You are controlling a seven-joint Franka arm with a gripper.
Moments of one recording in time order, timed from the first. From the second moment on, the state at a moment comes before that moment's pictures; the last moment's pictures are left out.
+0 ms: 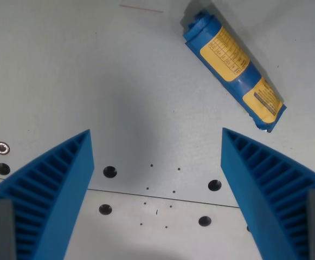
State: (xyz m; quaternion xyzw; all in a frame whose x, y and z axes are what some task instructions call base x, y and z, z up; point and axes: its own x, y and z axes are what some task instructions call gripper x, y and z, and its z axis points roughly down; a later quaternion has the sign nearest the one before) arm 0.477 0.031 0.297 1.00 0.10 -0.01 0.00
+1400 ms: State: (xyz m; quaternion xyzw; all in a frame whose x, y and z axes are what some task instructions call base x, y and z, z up) arm 0.483 0.021 0.279 0.99 0.14 -0.01 0.01
